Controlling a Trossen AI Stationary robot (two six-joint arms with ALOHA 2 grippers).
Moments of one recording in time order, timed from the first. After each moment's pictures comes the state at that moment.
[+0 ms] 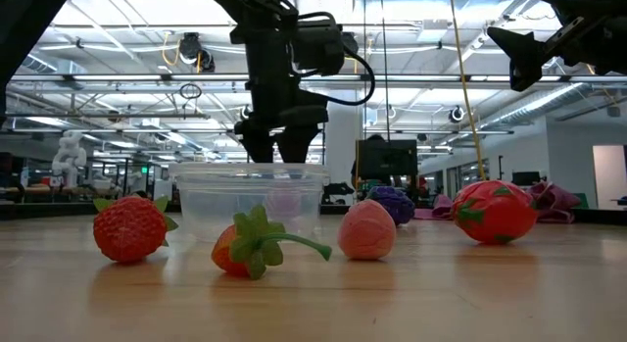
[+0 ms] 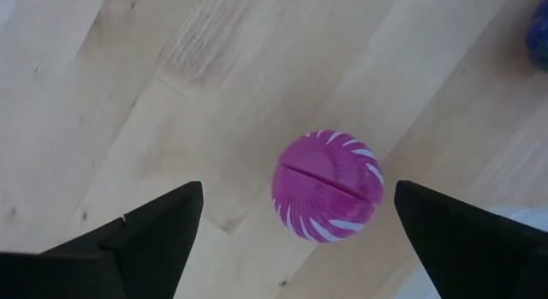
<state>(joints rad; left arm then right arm) 0.17 1.99 1.54 -0.91 -0.15 -0.41 -0.09 0.02 0.04 0.23 -0.21 0.33</state>
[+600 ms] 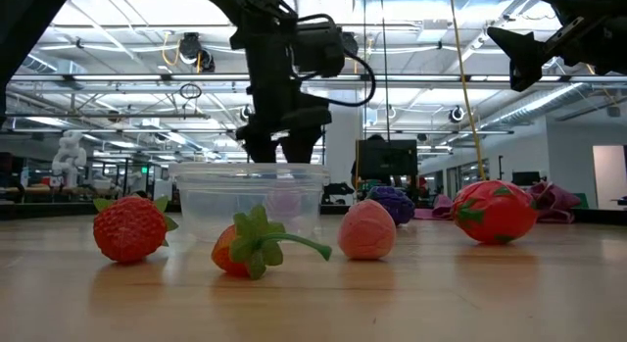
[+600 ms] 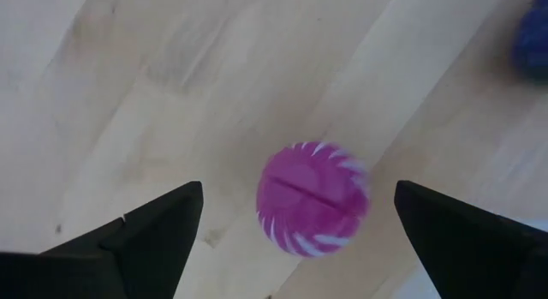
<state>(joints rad) 0.17 1.99 1.51 -0.86 -0.13 -0.42 -0.09 0.02 0.04 0.23 -0.21 0.33</state>
